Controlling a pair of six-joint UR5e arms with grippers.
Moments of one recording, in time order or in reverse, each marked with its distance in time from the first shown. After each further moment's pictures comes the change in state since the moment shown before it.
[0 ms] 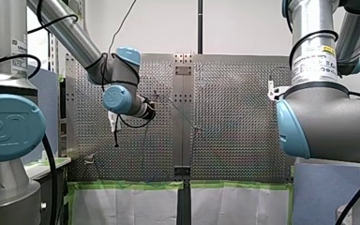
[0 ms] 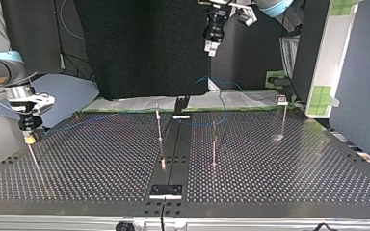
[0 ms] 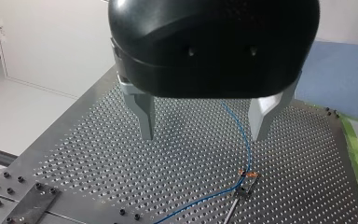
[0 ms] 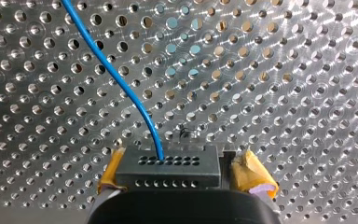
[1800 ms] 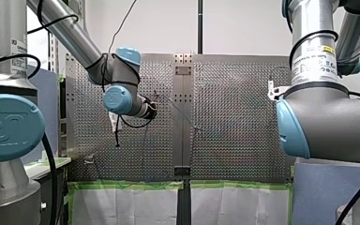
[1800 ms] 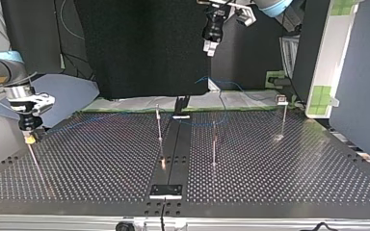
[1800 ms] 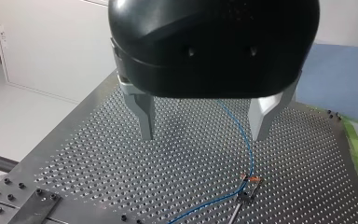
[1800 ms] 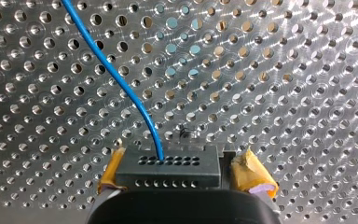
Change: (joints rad) left arm -0.006 -0.003 0.000 0.017 0.003 0.009; right arm 0.000 0.000 0.000 0.000 0.000 0.000
